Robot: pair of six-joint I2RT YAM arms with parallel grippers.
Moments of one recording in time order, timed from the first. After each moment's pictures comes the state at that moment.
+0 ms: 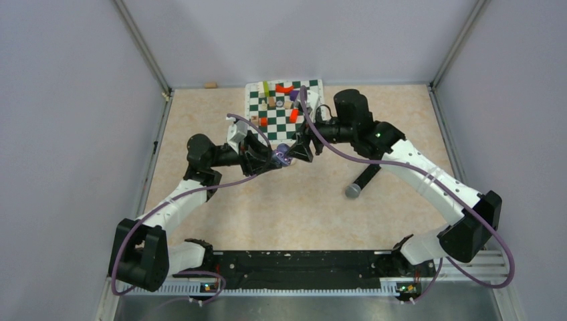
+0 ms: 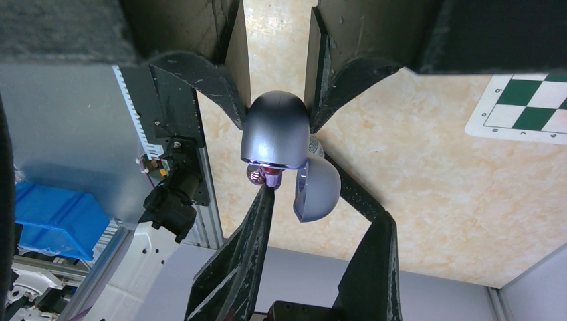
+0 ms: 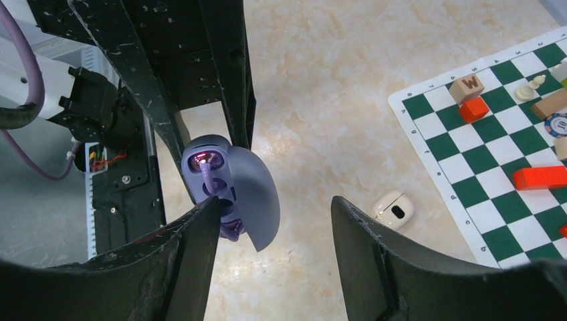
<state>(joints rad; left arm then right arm) -0.29 1.20 0.64 0.83 1.24 -0.42 0.70 1.40 1.40 -0.41 -0.59 -0.12</state>
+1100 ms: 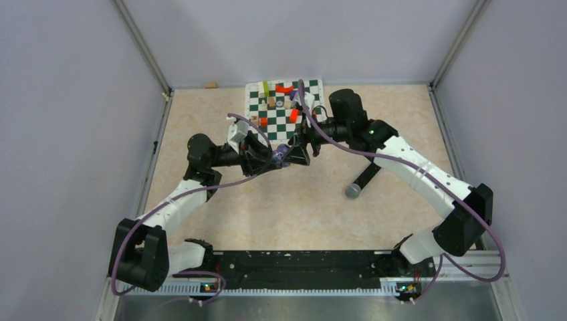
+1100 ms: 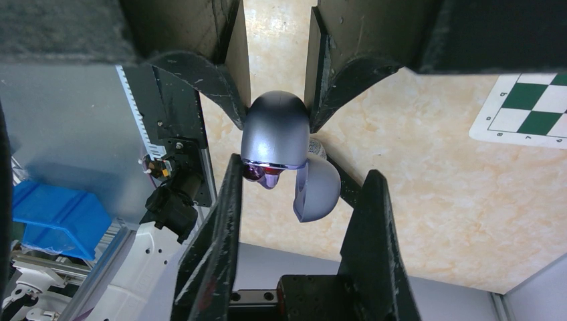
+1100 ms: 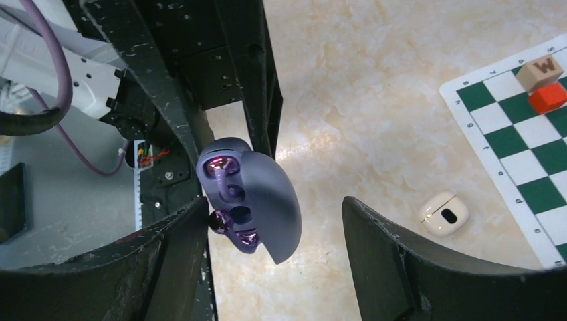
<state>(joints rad) -0.29 1.20 0.64 0.81 1.25 -0.42 0.69 1.44 1.40 -0.42 -0.70 -0.06</state>
